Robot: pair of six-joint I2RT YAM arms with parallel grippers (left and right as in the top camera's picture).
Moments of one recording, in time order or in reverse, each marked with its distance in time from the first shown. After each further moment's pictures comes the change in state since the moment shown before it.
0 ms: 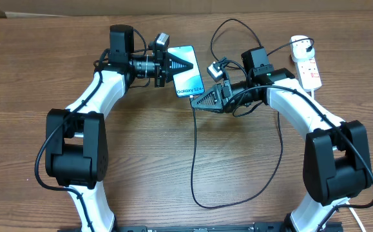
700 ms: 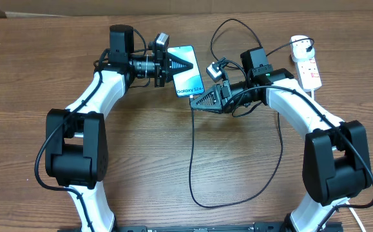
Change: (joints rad) left arm 0.000 0.000 0.000 -0.001 -0.007 0.000; right arm 0.010 0.000 0.000 0.000 0.002 0.000
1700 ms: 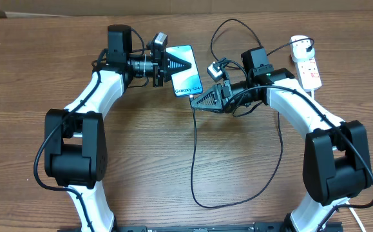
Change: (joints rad) left arm 0.011 0.000 0.000 0.000 0.014 0.000; right arm -0.006 0.000 0.000 0.000 -0.009 0.000
